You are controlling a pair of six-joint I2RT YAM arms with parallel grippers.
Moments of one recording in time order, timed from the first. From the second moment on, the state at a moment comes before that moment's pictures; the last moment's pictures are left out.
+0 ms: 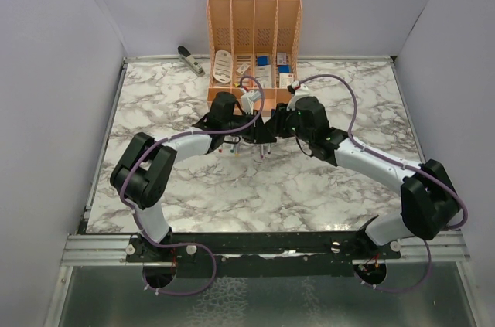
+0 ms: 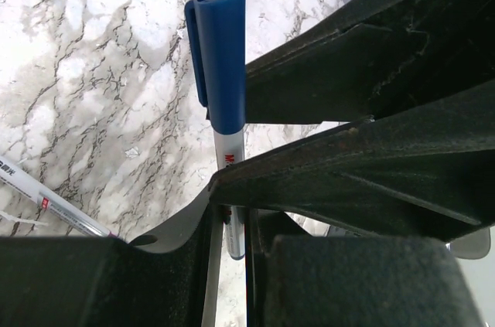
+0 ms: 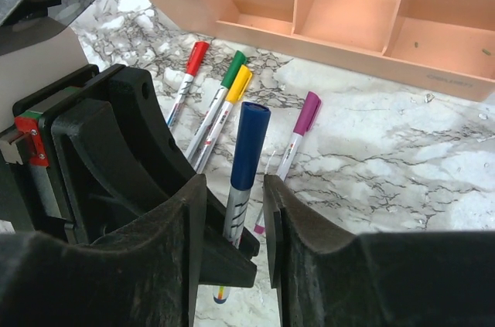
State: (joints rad) left arm -0.53 1.76 0.99 0.33 0.77 -0.55; right arm 0.65 1.46 0.93 0.11 0.04 0.41
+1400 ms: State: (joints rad) left arm -0.52 1.52 0.86 0.05 0.50 -0.37; right arm 0.66 1.84 1.13 -0.10 0.21 0.45
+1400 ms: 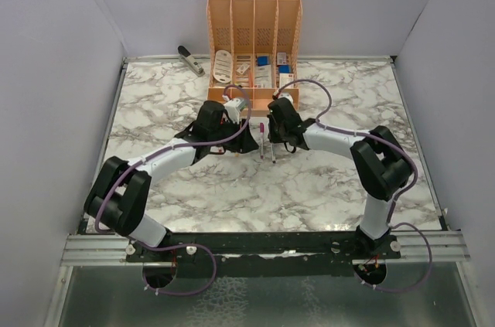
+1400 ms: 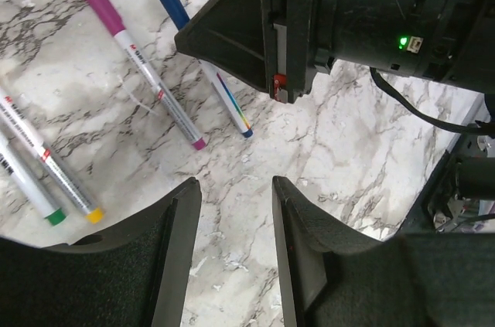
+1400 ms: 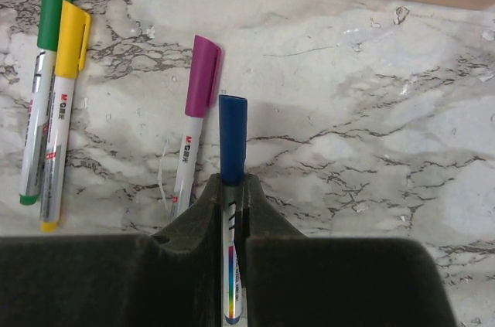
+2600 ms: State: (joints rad) left arm -0.29 1.23 0.78 -0.21 0.03 -0.26; right arm 0.44 1.52 1.05 -0.16 0.40 0.41
